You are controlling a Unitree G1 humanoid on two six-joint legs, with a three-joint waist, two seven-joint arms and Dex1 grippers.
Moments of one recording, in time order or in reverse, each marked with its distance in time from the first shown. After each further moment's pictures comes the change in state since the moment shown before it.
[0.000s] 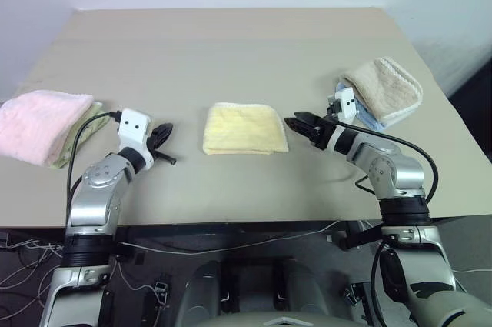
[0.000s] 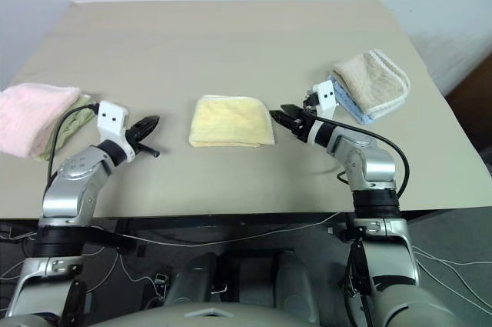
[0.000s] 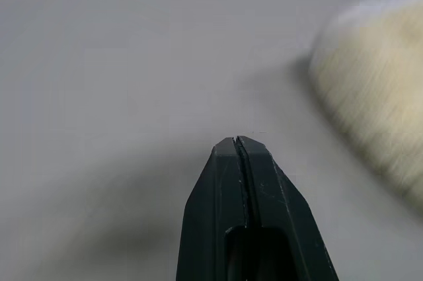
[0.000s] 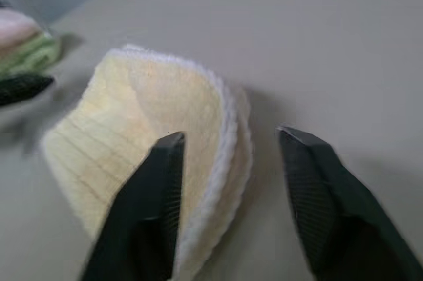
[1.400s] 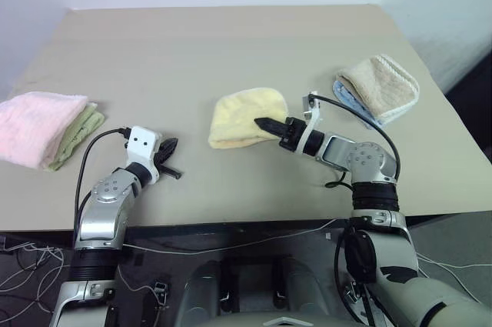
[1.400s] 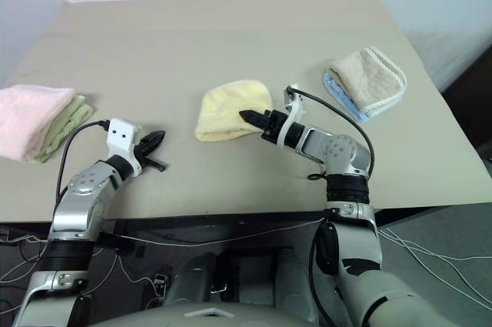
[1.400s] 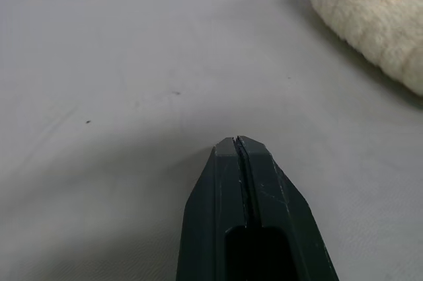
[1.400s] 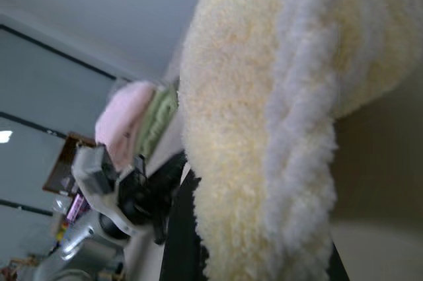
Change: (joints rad) left arm 0.051 -0.073 -0.031 -0.018 0.026 -0.036 -0.001; right arm -0.128 0.203 -0.211 0.048 0.264 0.311 -0.170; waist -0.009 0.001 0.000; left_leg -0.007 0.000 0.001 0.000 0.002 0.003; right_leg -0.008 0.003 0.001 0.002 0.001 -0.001
